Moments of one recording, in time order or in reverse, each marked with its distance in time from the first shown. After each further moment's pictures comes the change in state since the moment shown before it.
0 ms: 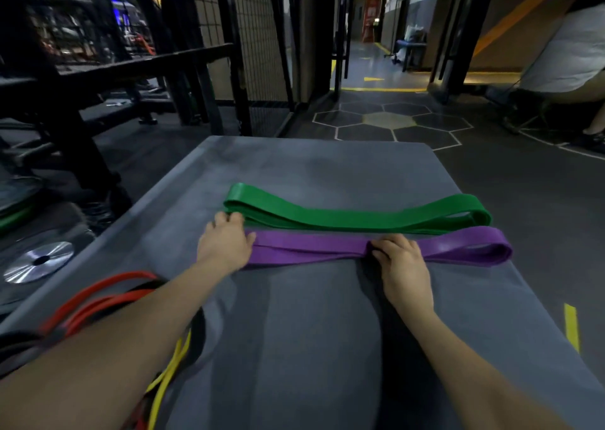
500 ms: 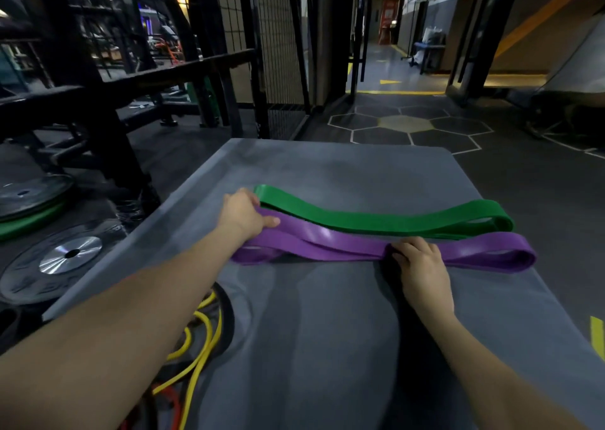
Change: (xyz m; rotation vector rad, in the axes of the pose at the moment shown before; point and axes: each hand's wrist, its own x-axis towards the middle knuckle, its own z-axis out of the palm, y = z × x) left_hand 0.021 -0.004 -0.042 -0.425 0.010 -0.157; right_hand 0.000 0.000 0.001 -0.026 0.001 -0.009
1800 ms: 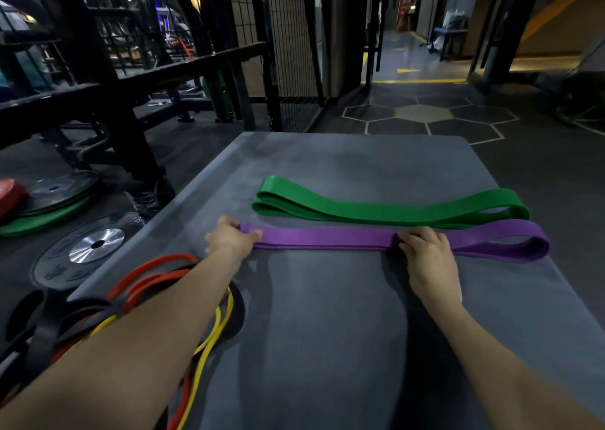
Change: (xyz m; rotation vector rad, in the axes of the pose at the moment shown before) left_hand -0.016 -0.058 0.026 -0.254 0.137 -0.412; right_hand -0.002 -0.002 0.001 0.013 0.024 -0.070
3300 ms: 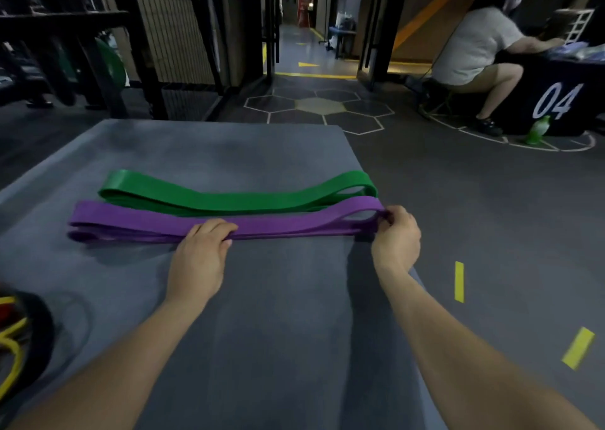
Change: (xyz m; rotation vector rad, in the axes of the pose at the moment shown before) left_hand -0.109 0.024 0.119 0.304 -0.048 1.022; right_hand 0.003 0.085 -0.096 0.051 0.257 0.739
